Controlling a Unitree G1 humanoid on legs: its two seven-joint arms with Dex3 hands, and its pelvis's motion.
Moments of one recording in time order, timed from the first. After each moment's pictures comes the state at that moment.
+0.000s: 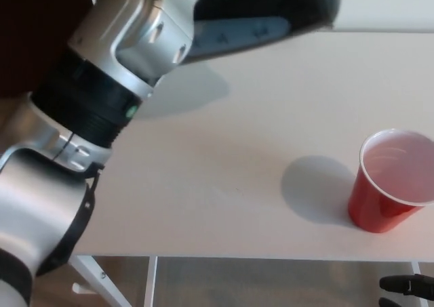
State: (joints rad) left_arm -1.19 0.29 -0.49 0.29 0.56 0.39 0.30; right_arm -0.19 -0.35 -0.11 1.20 0.04 -0.18 0.24
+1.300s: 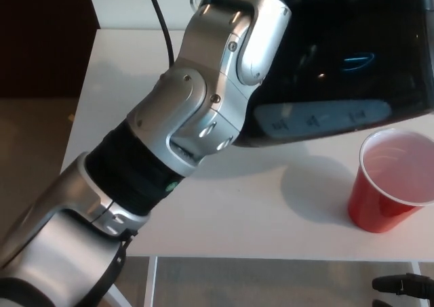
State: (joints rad) left_arm -1.01 0.17 -0.58 0.08 0.73 0.31 0.25; right_arm -0.20 -0.34 -0.08 1.20 0.01 -0.18 0.24
